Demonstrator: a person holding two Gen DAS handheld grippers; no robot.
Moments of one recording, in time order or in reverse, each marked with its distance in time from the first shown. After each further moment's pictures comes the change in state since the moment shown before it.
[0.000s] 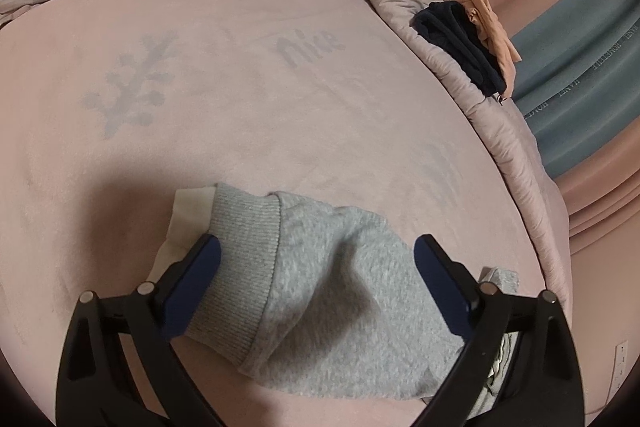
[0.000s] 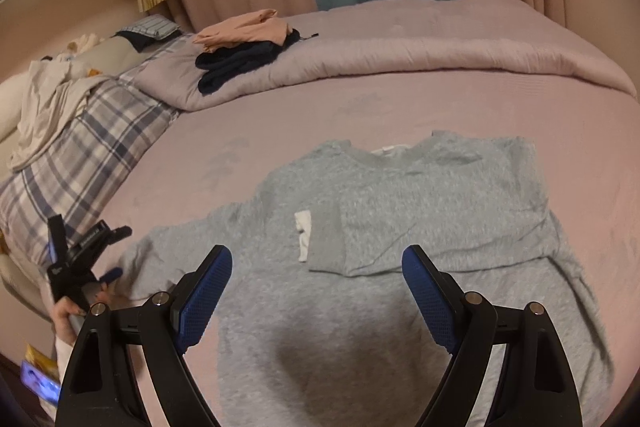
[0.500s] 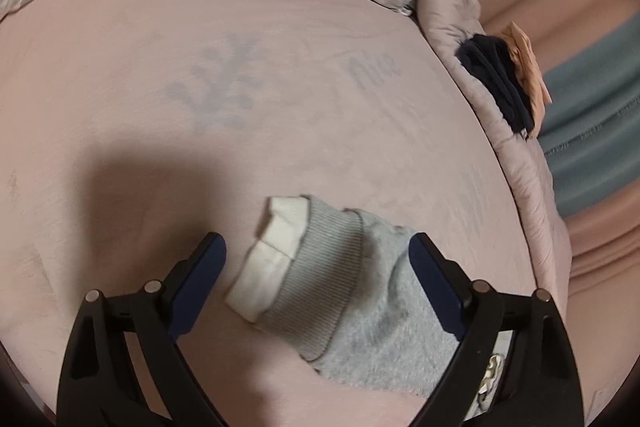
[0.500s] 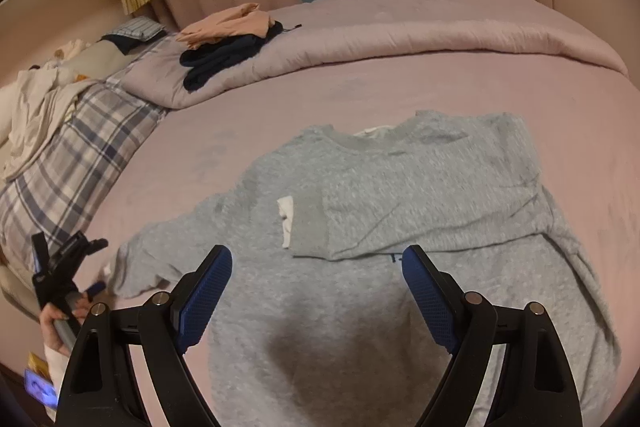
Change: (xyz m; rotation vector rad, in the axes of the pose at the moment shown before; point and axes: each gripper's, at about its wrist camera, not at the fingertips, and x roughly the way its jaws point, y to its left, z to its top) left arm -0.022 0.044 0.009 -0.161 -0.011 0.054; right arm 0.000 -0.010 -0.009 0.047 0.028 -0.021
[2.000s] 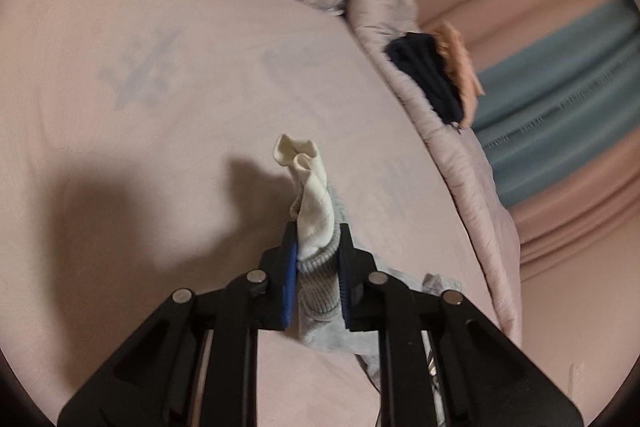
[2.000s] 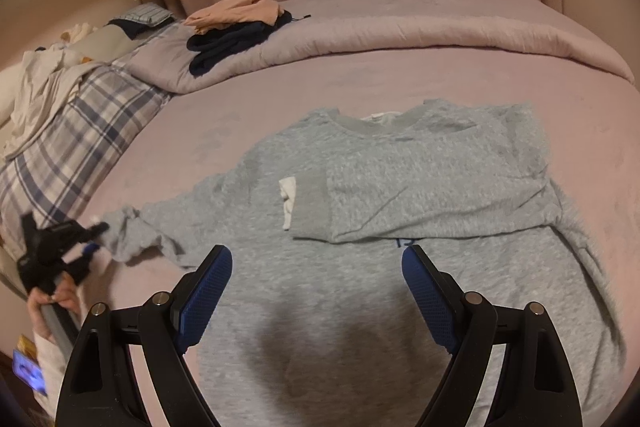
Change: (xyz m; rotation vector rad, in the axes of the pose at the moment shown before) left arm -0.023 -0.039 -0.023 0.079 -0.032 -0.238; right arm 0.011 0.005 -0.015 -0.048 0.016 -0.004
